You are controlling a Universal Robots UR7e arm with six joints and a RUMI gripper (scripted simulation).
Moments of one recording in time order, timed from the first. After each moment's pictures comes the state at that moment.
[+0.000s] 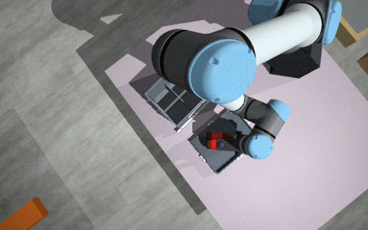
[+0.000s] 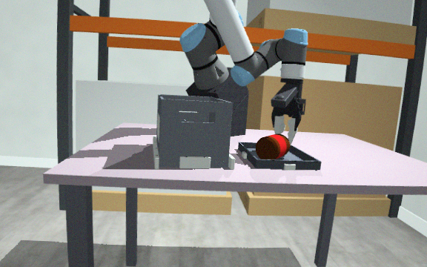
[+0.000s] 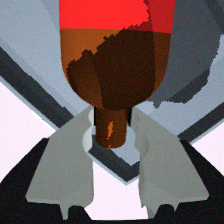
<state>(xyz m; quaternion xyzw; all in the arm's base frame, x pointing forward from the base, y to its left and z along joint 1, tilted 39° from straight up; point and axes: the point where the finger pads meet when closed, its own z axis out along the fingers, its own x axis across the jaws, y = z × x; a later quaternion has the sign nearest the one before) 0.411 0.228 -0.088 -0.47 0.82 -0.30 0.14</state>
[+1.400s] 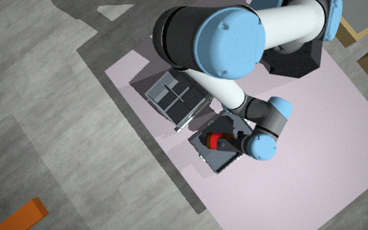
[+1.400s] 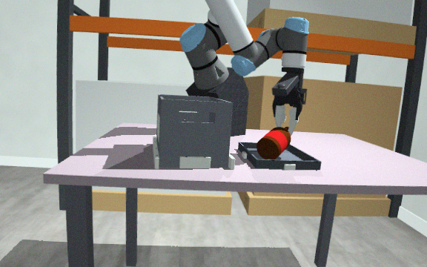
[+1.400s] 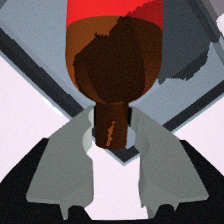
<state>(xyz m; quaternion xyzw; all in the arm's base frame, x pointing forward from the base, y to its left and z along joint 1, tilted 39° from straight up) 0.394 0.240 -0.061 -0.47 0.82 -0.30 0.14</state>
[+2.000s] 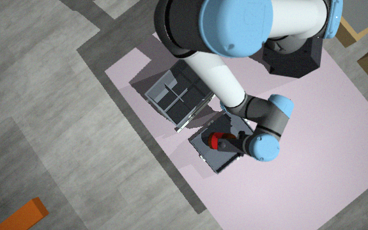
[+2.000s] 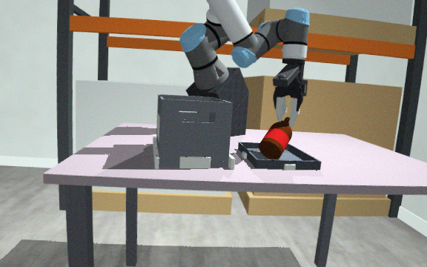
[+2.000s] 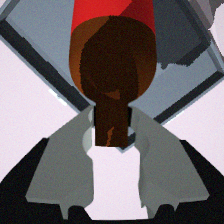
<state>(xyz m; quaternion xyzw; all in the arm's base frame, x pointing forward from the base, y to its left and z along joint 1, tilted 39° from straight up) 0.380 0.250 -0.040 -0.47 0.82 -0.30 0.14</state>
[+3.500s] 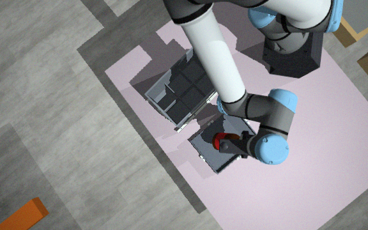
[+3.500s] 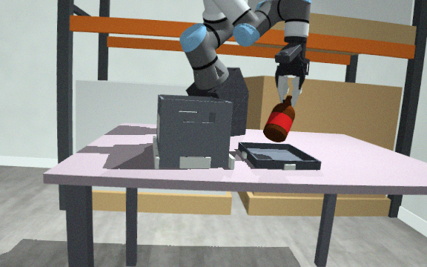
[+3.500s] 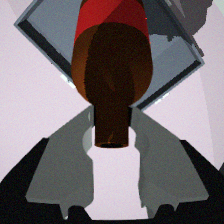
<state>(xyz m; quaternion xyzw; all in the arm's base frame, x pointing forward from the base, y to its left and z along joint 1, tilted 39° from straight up) 0.345 0.275 0.013 -0.47 0.82 -0.30 0.14</state>
